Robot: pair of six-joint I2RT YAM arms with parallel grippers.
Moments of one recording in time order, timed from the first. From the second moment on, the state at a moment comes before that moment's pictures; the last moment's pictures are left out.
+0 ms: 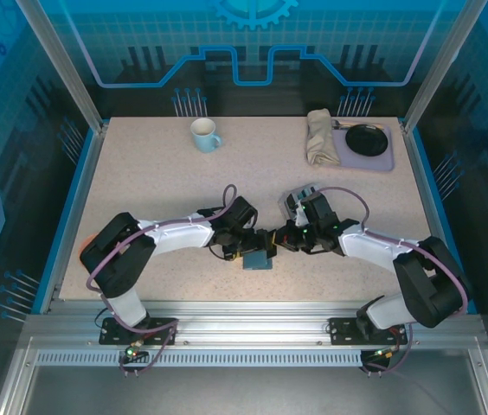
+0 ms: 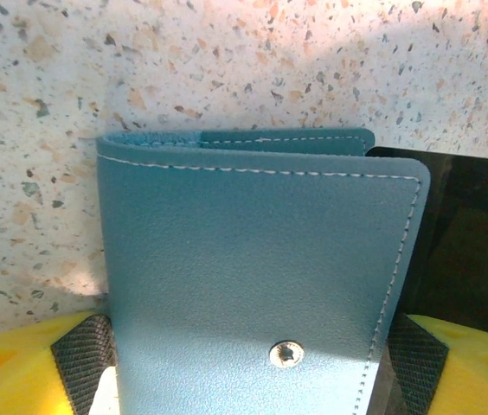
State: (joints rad) left arm -0.76 1.73 0.97 -0.37 0.24 -0.97; right arm 0.50 1.42 0.63 -0.12 -0.51 0.87
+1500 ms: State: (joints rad) left arm -0.66 1.67 0.72 0.17 0.53 -1.21; right arm 0.55 1.38 0.75 -0.37 -0.36 0.78
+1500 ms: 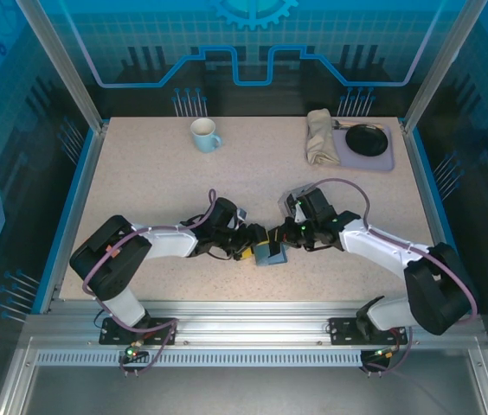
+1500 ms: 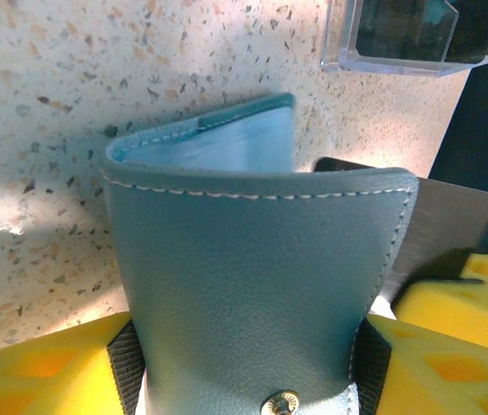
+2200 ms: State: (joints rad) left arm -0.66 1.68 0.70 0.24 0.55 -1.24; right arm 0.56 1.37 0.75 -0.33 -0.35 0.78
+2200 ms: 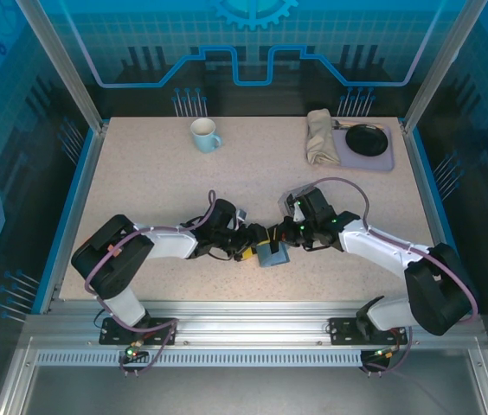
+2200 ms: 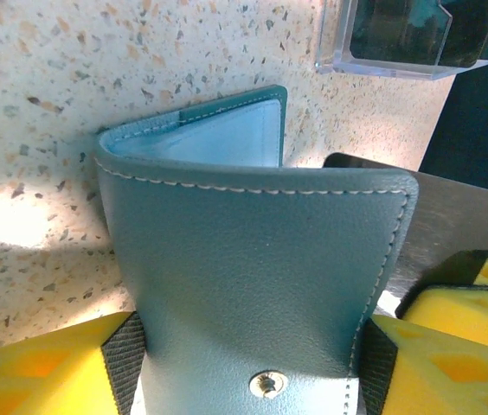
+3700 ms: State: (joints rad) left arm -0.66 1.54 0.69 0.01 0.44 -1.16; right arm 0.56 1.42 0.69 -0.10 -0.53 0.92
